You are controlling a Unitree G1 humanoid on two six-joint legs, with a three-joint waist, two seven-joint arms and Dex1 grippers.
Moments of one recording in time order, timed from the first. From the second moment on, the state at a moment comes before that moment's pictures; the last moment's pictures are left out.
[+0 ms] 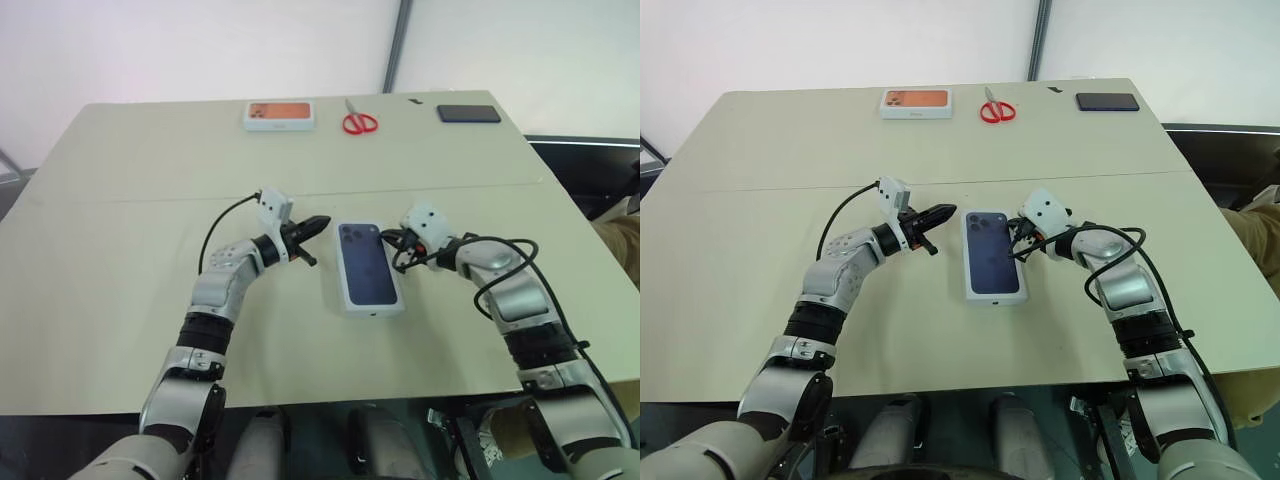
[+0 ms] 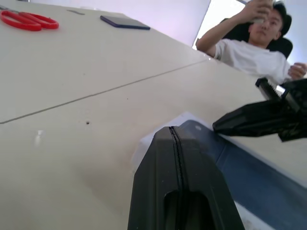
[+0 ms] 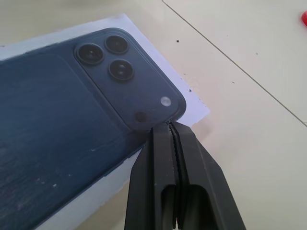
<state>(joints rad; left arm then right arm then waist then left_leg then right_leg) -0.66 0.15 0.01 0.40 -0.35 0.30 -0.76 -0.55 -0.53 0.13 0.19 0.06 0.31 0.77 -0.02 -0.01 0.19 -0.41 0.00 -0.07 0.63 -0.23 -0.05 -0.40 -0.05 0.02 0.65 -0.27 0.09</state>
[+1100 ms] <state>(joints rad) -0.62 0.31 -0.01 0.27 -0.34 0.40 -0.81 -0.53 -0.53 0.02 0.11 0.25 0.40 0.87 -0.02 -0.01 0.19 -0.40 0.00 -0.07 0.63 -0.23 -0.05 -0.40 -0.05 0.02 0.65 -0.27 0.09</state>
